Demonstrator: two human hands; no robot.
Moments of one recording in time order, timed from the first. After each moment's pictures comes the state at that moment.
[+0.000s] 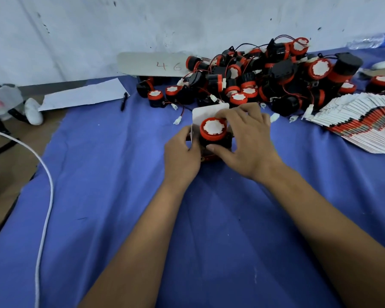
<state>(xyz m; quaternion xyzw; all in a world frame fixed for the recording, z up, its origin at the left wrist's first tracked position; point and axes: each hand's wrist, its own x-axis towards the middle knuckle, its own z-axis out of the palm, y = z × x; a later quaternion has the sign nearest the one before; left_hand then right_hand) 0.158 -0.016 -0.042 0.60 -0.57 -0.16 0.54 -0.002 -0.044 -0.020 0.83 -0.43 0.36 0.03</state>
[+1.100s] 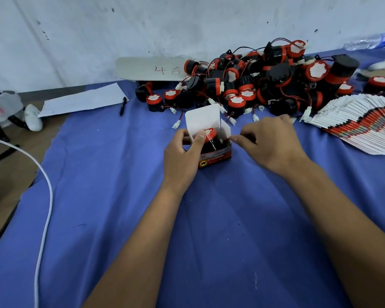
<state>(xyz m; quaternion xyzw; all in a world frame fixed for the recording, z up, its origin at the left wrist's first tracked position) 0.156 -0.014 -0.037 0.59 -0.52 -0.26 0.57 -0.039 -0.056 -0.004 0.81 -0.55 0.21 0.03</state>
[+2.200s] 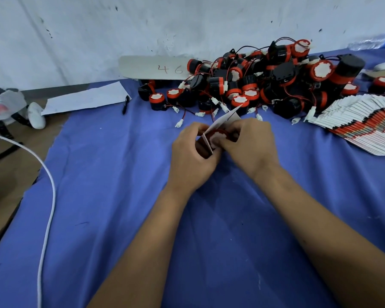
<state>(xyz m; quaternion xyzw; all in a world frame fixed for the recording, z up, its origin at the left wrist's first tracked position) 0.156 -0.016 -0.042 0.52 -0.65 -0.13 0.53 0.011 -0.043 -0.010 0.72 -0.55 0.39 -0.15</state>
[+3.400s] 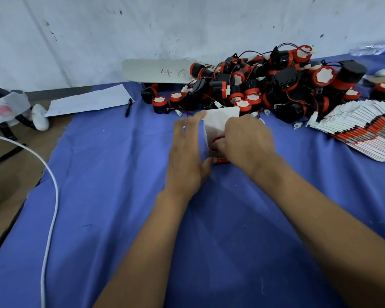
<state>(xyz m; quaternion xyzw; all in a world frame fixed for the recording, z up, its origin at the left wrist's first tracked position) 0.170 -0.017 -0.043 0.54 -0.69 -0.03 0.48 0.030 -0.048 0.020 0.77 -0.61 0.18 0.02</state>
